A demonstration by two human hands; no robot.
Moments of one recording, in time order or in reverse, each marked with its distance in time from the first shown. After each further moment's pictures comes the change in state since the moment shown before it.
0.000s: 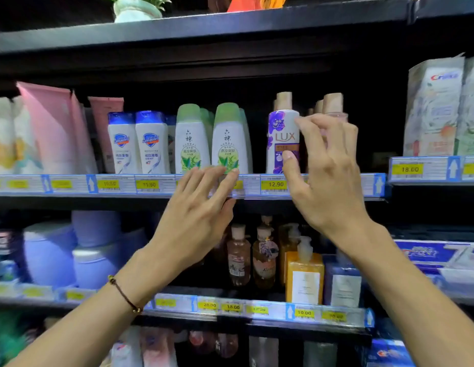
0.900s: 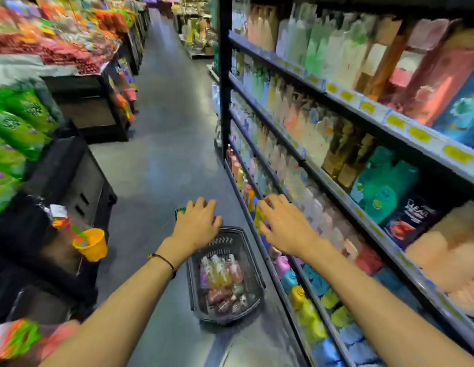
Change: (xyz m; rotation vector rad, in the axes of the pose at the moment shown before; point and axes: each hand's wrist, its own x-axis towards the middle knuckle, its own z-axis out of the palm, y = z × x) left_hand -0.622 -0.236 -0.373 0.464 -1.089 -1.532; right_hand -0.332 -0.675 0.259 0.855 -1.099 -0.894
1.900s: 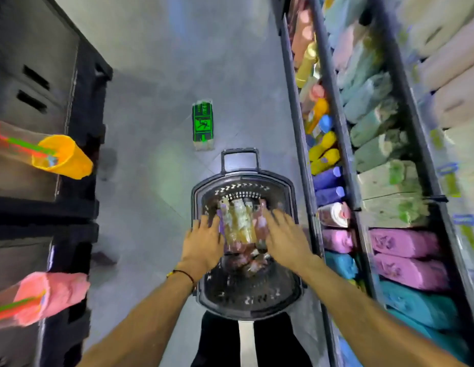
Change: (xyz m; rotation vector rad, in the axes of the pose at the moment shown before) left_hand 0.238 -0.180 0.431 -0.101 -0.619 -0.408; right_hand 0.240 0.075 0.526 0.242 -0.700 0.051
